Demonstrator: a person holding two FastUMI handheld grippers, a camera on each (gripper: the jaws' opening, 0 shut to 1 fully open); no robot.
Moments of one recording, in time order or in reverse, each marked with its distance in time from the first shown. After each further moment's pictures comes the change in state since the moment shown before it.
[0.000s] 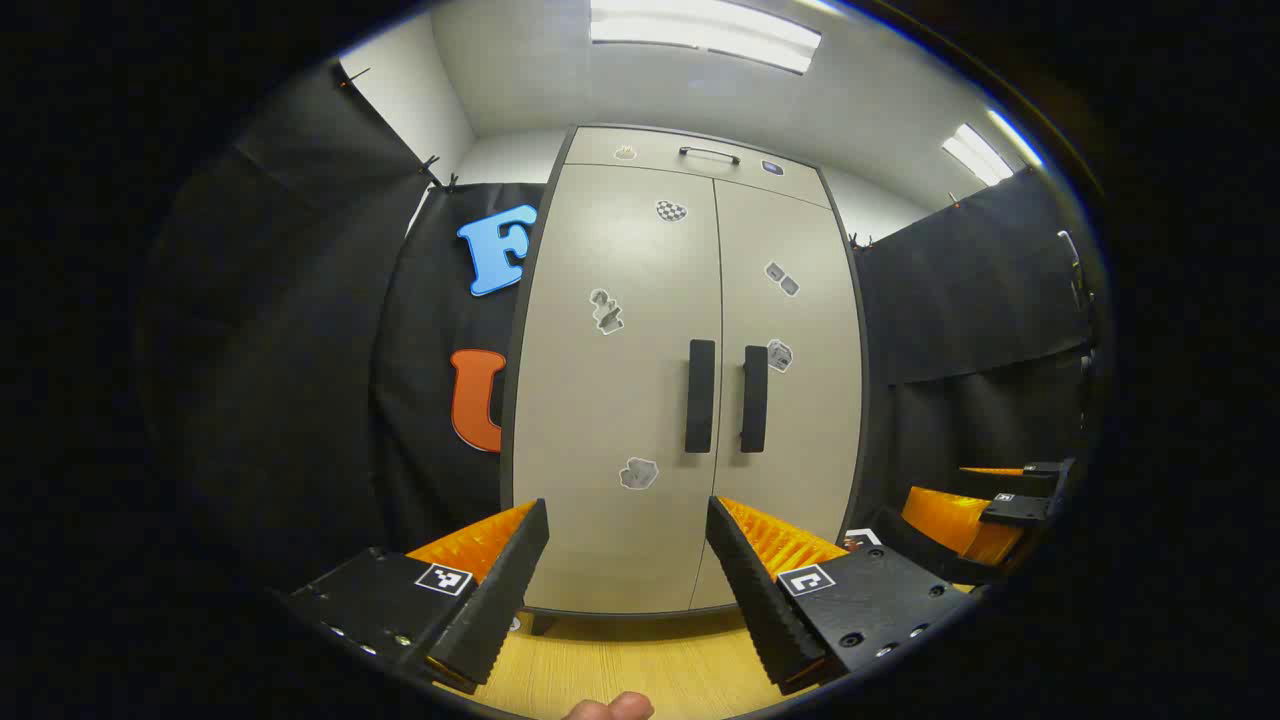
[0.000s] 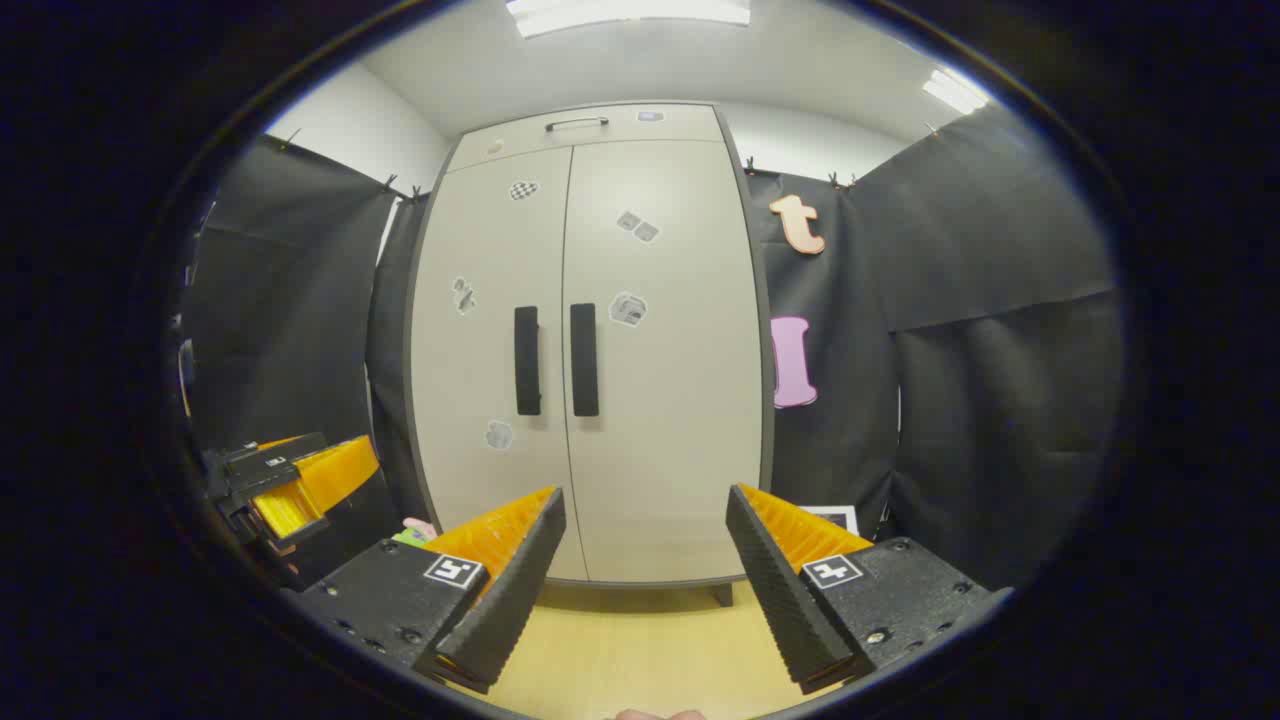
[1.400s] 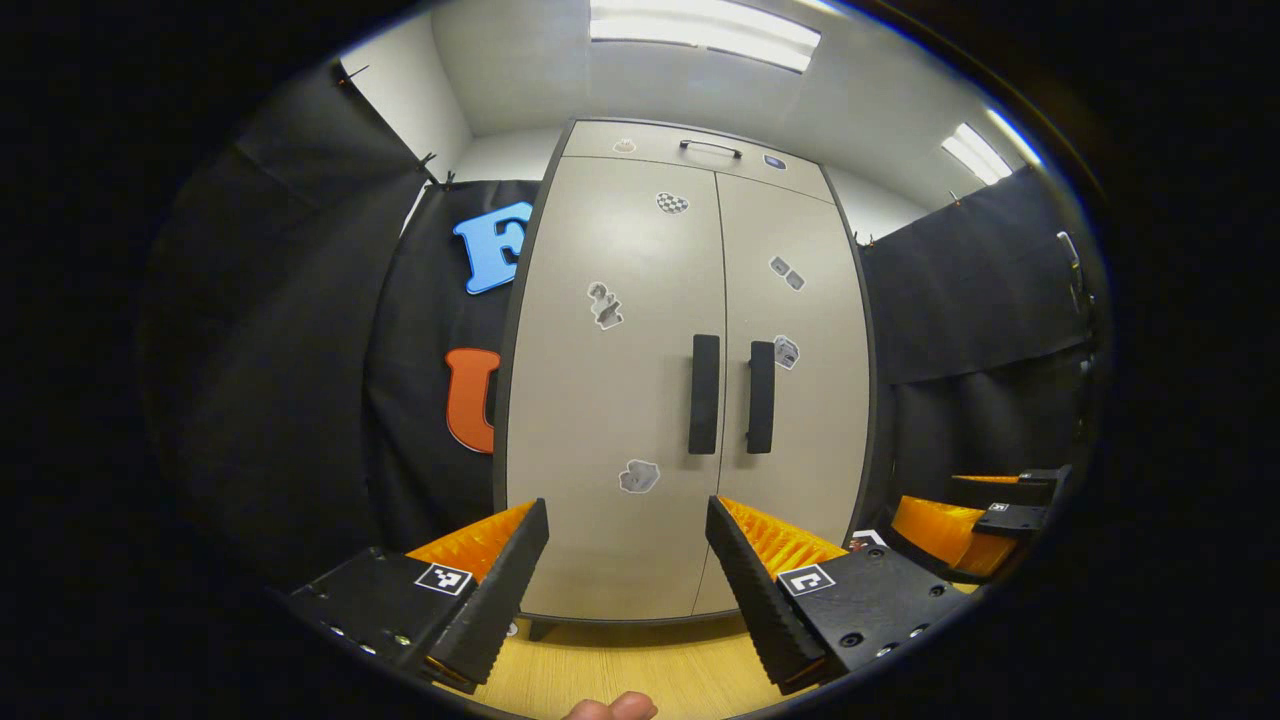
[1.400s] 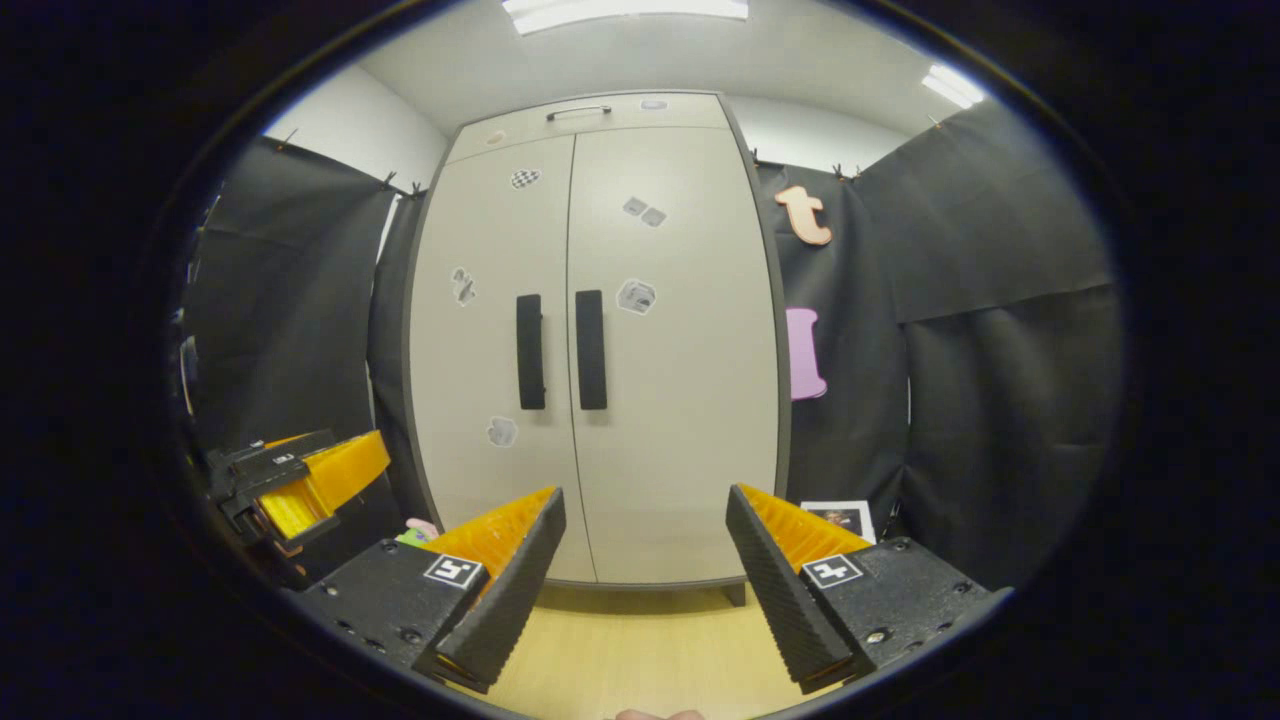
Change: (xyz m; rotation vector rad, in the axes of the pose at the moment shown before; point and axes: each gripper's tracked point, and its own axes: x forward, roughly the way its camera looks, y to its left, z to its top) left arm 0.017 0.004 -0.004 0.017 0.000 -0.006; right arm 0.021 0.014 0.000 0.012 0.005 0.024
